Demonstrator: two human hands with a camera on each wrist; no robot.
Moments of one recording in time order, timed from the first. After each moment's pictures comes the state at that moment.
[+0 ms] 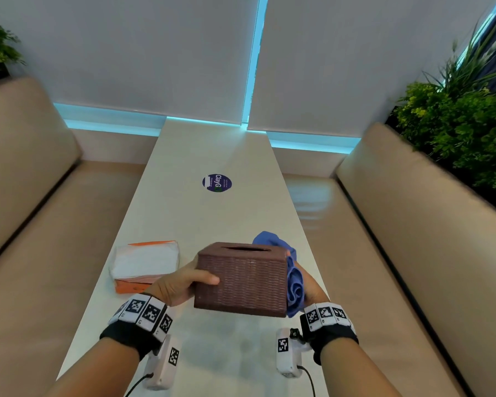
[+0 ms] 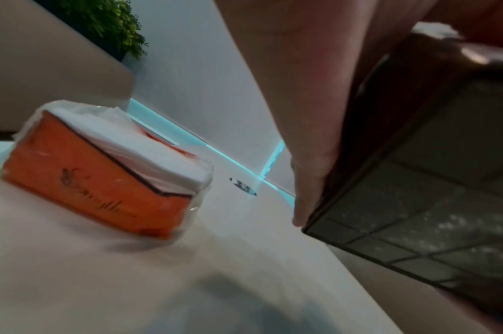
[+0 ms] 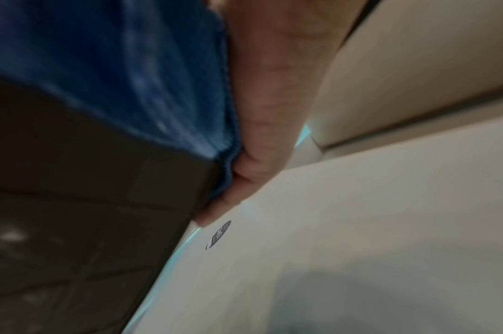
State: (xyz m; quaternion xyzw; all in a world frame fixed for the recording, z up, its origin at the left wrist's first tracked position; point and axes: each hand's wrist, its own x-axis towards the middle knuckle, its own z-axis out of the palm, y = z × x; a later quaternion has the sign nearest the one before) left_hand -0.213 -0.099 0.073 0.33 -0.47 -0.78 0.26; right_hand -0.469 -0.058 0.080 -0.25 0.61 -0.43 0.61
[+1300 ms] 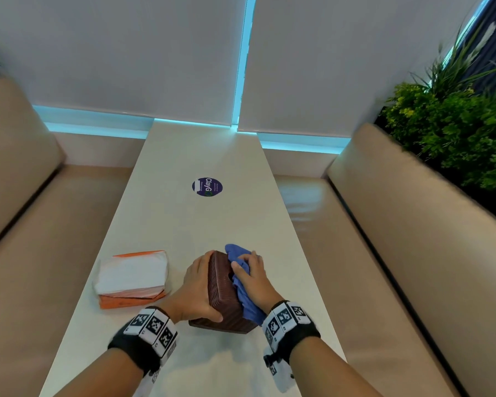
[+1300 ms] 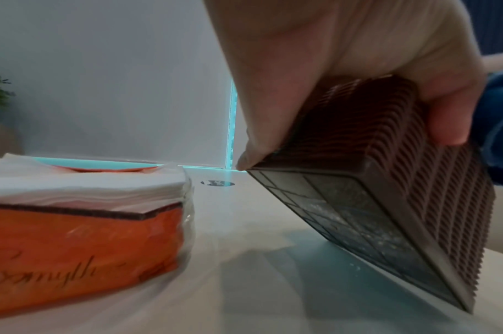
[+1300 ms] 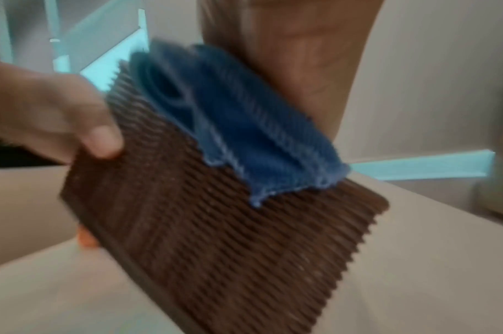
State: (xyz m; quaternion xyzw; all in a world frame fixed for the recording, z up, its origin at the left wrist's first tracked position) left_hand -0.243 -0.110 0.048 0.45 -0.79 -0.38 0.18; right_hand -0.412 -0.092 0.054 -0.56 0.65 -0.30 0.41
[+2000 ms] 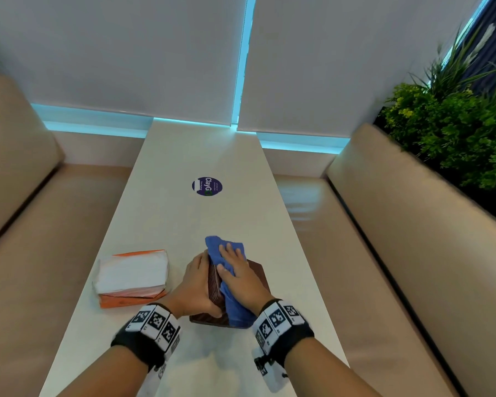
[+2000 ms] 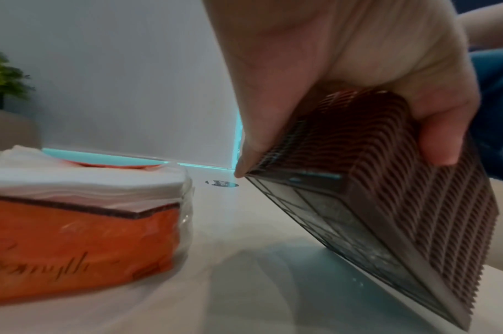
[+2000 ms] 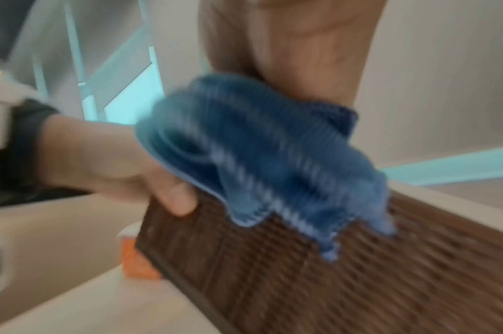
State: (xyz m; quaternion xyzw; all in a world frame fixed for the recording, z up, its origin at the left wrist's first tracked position) left_hand -0.243 -0.124 0.034 0.44 -0.79 -0.36 0.21; right_hand -0.385 -0.092 0.071 -0.65 0.60 -0.22 0.41
